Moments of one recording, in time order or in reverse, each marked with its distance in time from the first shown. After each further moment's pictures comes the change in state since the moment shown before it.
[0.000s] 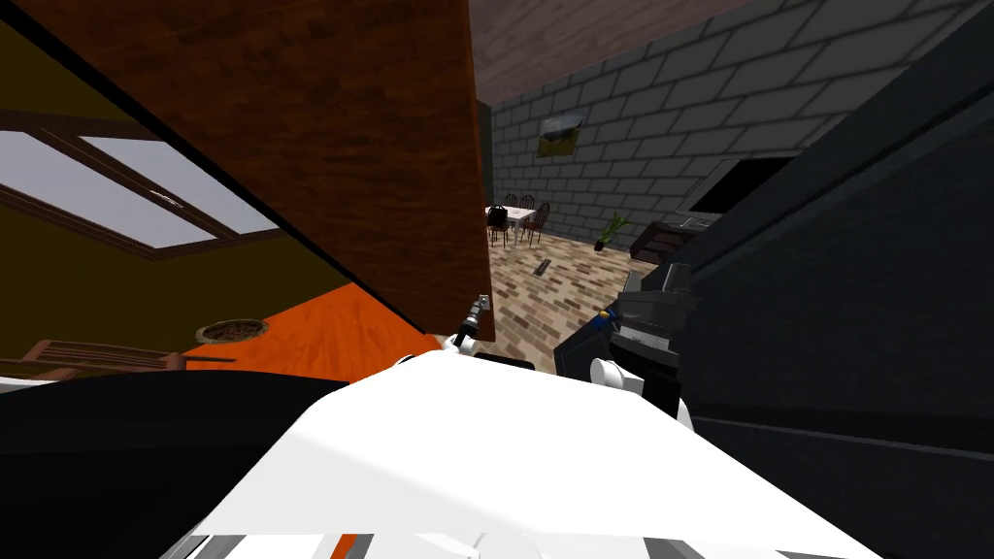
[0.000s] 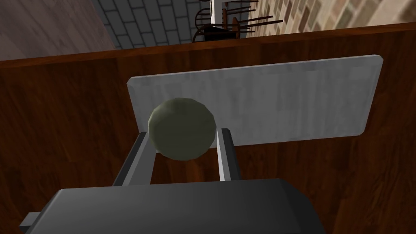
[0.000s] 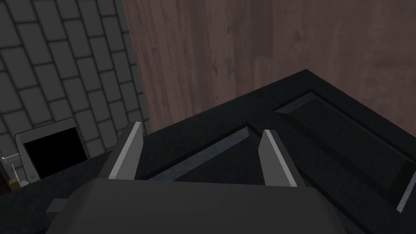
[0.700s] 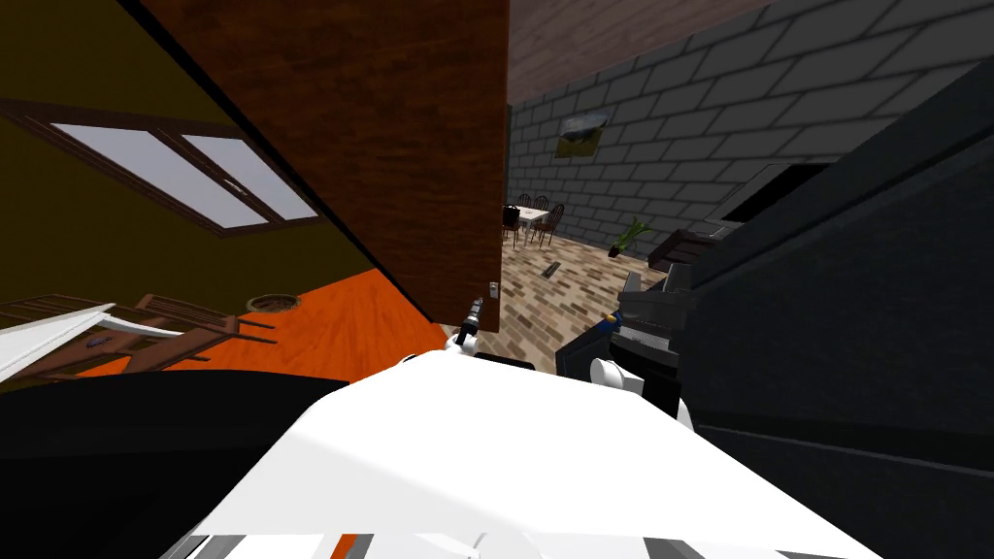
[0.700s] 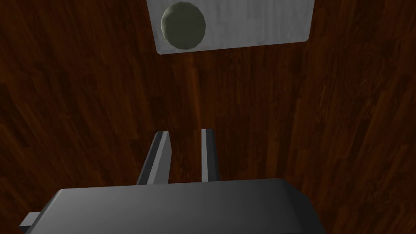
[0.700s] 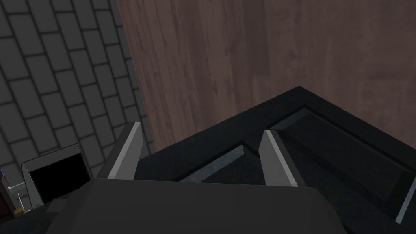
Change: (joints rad) arm -0.016 -0.032 0.050 0.008 0.025 0.009 -0.071
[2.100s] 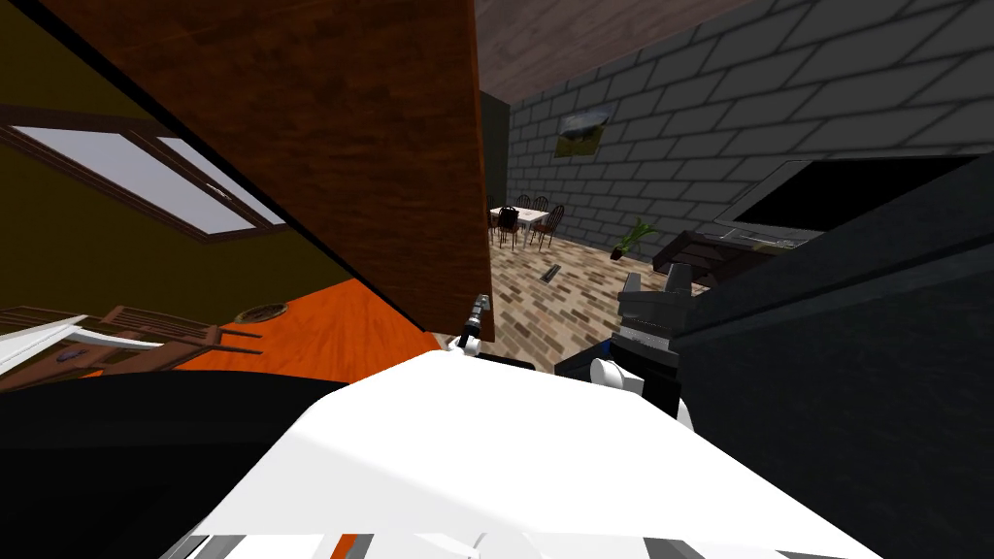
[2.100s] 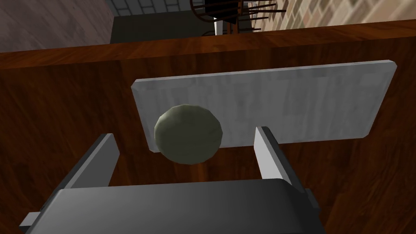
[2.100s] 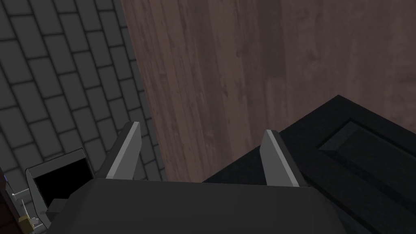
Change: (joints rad) arm 0.032 -0.040 0.018 -0.037 0.015 -0.004 -0.042
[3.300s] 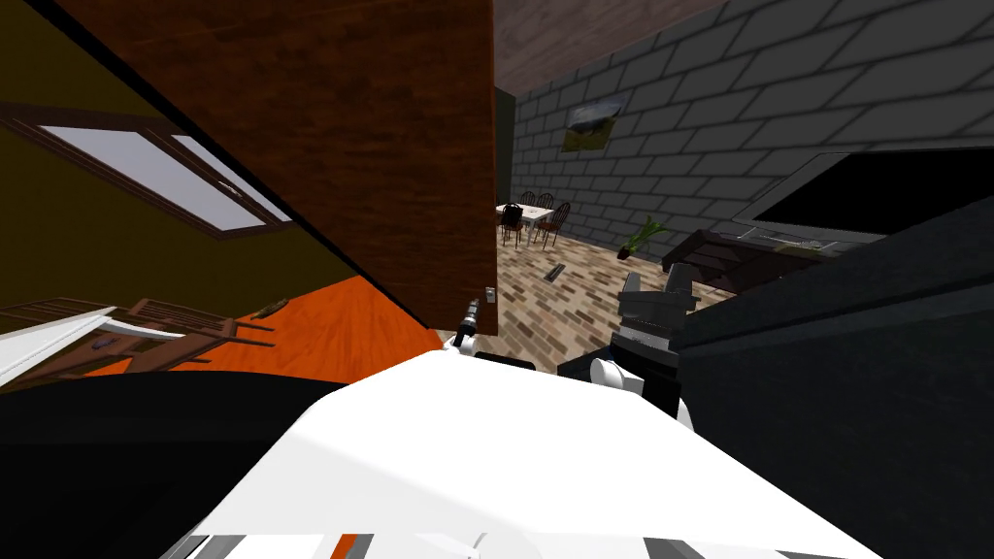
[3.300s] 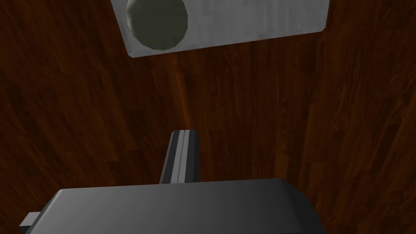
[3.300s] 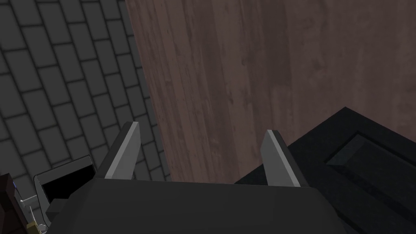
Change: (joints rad) arm 0.015 0.043 0.011 -0.021 0.014 0.026 -0.019
